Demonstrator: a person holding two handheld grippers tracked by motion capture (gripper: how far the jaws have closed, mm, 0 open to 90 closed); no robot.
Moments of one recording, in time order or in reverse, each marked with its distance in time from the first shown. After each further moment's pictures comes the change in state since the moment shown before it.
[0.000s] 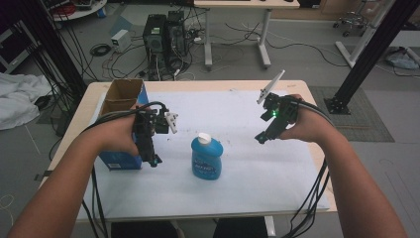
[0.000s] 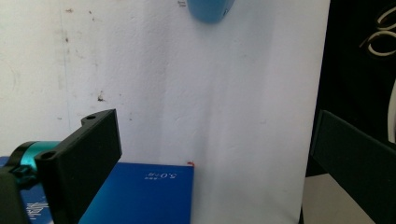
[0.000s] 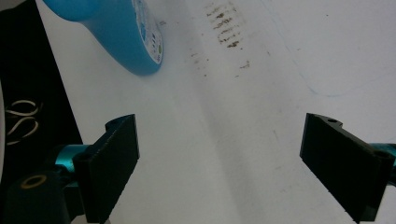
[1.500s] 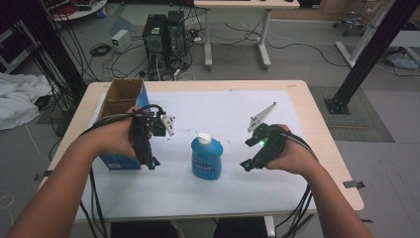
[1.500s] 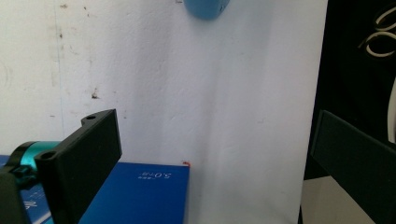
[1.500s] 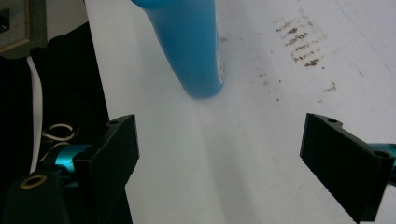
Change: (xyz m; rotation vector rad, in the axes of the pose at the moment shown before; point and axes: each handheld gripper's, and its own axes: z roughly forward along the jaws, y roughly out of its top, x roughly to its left) left arm -0.004 -0.009 0.003 -0.019 0.000 -0.005; right arm 0.047 -0.022 0.057 -0.152 0.114 0.007
